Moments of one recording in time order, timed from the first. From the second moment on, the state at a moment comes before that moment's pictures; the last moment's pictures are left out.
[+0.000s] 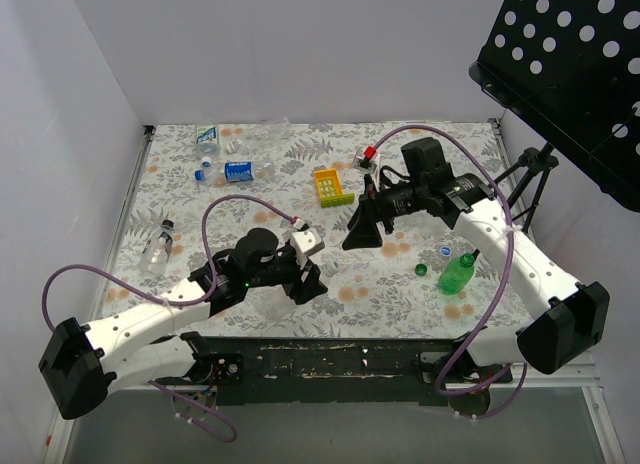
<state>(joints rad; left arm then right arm) -0.87 1.00 0.64 -0.11 0.33 -0.02 0.54 1.34 1.31 -0.72 -0.97 -0.11</state>
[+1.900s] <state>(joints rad) -0.87 0.99 0.67 -0.18 0.39 0.06 0.76 1.46 1.36 -1.01 -0.93 -0.90</state>
